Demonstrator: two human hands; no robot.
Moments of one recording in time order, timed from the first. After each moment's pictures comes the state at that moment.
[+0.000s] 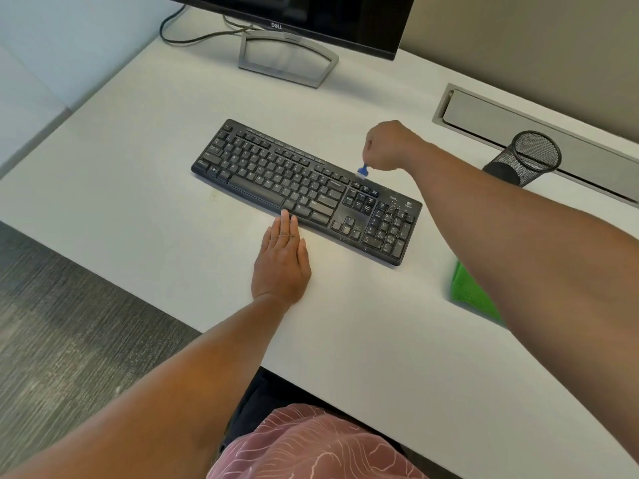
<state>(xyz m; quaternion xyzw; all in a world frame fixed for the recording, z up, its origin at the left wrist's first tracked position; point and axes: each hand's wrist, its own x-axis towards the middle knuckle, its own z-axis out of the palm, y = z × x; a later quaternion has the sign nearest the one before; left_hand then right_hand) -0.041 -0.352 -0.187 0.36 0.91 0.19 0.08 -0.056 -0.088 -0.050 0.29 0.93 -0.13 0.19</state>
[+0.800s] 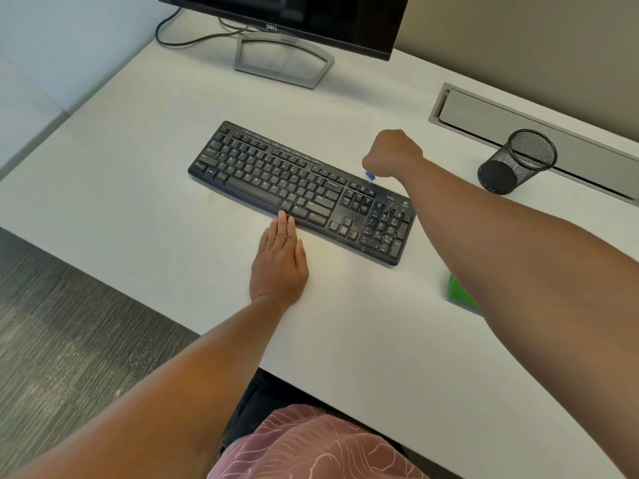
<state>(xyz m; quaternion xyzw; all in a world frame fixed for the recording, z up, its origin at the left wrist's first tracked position) -0.040 -0.352 -0.187 0.35 0.91 0.19 0.08 -0.043 -0.095 -0.053 0.39 0.89 -0.17 0.16</state>
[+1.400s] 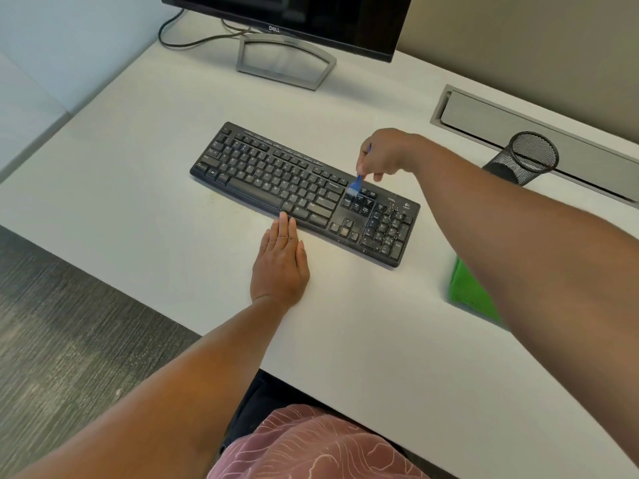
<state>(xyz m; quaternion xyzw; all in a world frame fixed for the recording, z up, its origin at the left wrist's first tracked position) -0.040 -0.353 -0.188 0.35 0.91 0.19 0.08 -0.050 -0.091 -0.036 0.31 0.88 -0.27 0.23</state>
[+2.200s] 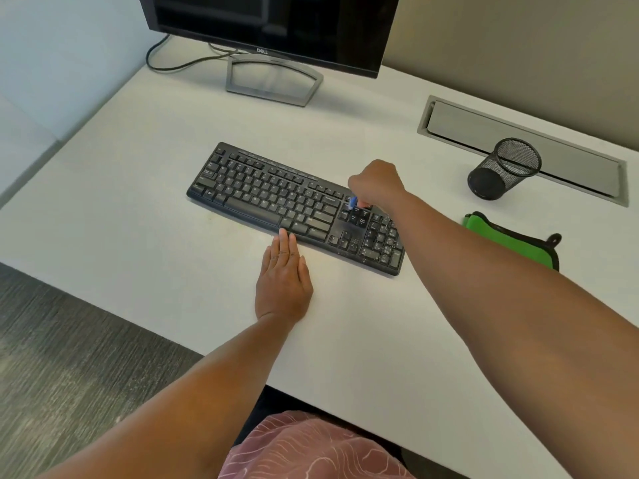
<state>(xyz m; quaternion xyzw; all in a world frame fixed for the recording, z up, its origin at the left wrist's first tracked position) -0.041 -0.352 -0.187 0.36 0.91 0.19 0.09 -0.037 -0.132 -0.047 0.49 0.79 -0.34 0.10</state>
